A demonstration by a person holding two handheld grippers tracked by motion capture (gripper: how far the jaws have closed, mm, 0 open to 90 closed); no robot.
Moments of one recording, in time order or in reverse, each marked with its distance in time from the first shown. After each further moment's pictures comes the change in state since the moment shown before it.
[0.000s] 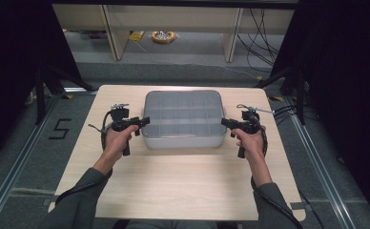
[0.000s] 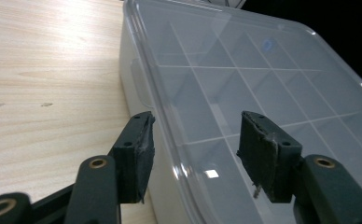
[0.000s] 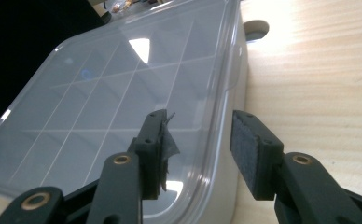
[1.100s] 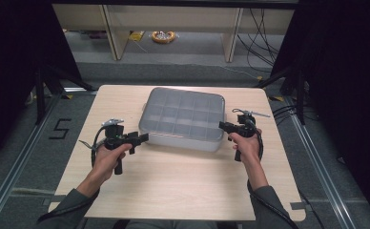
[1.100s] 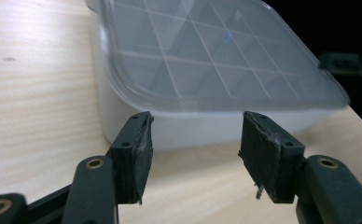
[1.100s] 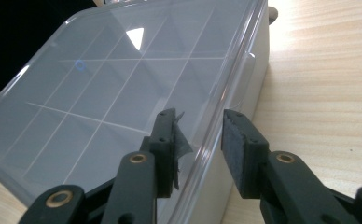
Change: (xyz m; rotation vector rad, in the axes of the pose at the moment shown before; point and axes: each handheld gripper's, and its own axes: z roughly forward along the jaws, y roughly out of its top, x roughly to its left) left arm -0.010 -0.046 -0.046 0.031 -0.152 0.057; right arm -0.008 -0.010 0.013 -0.063 -0.029 -0.170
